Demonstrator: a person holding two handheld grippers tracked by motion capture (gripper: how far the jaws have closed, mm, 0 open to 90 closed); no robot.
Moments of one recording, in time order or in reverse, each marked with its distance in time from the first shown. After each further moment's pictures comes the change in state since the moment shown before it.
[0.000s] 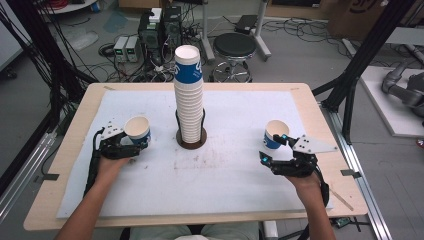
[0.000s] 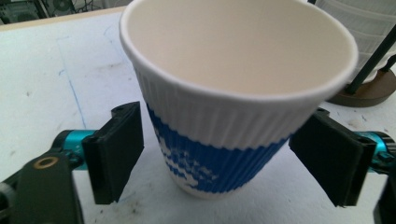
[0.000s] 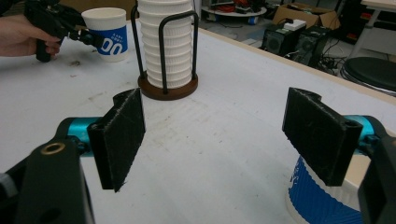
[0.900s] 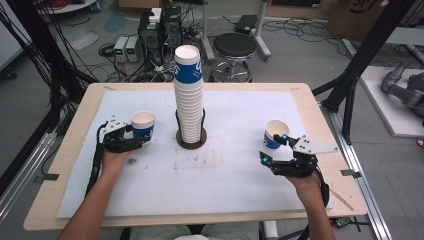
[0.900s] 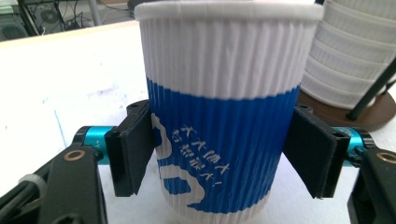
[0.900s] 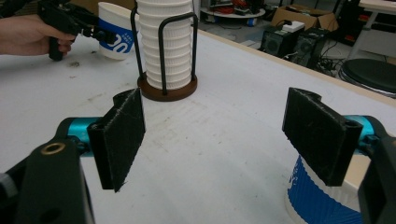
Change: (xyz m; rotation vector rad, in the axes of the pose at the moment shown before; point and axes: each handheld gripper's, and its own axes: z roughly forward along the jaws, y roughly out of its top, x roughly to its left) left arm 0.005 0.010 0.018 -0.035 -0.039 0.018; right arm 0.001 0.000 -0.001 -0.005 -0.007 -0.004
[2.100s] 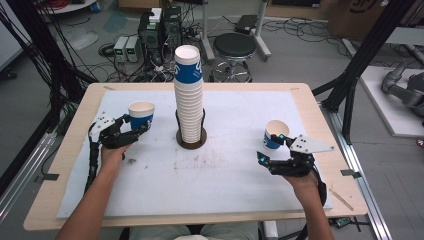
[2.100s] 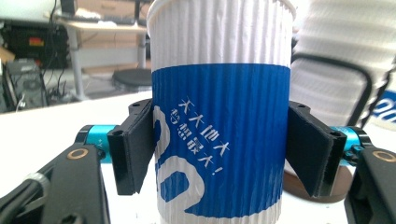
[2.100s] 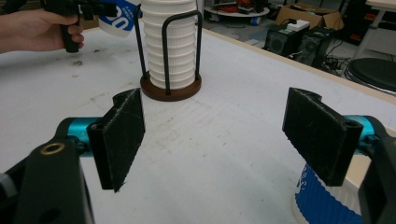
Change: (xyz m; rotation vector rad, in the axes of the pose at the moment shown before) left arm 0.011 0.007 0.005 -0.248 -0.095 -0.035; right arm 0.001 0.000 0.006 0.003 0.014 -0.002
